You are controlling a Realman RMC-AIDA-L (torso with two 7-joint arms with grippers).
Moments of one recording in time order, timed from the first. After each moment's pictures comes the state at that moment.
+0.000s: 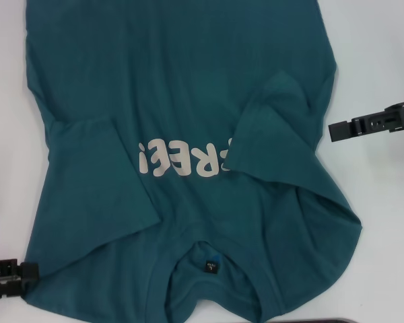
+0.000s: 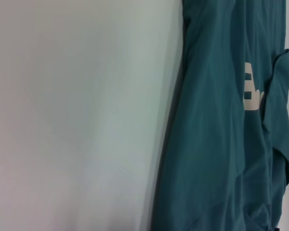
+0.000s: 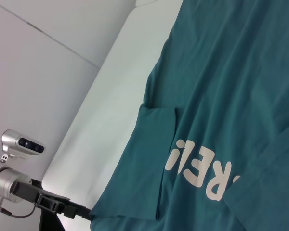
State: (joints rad) left arm -0.25 -1.95 -2.69 -0.68 -0.67 1.86 -2.29; right arm 0.57 1.93 -0.64 -0.78 -2.24 -1.88 2.22
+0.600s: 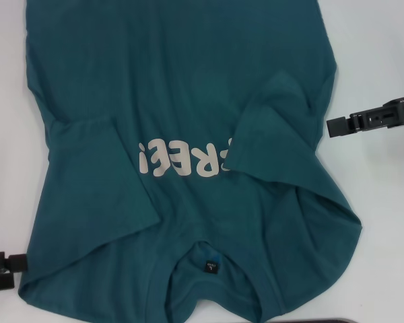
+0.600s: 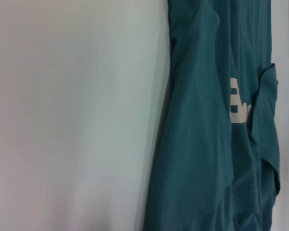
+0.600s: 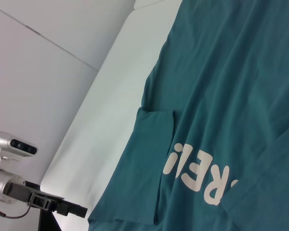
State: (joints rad) left arm -0.25 -1.94 -2.75 -0.69 -0.67 1.89 -2.28; right arm 0.59 1.92 -0.64 -0.75 -2.24 -1.86 2.22
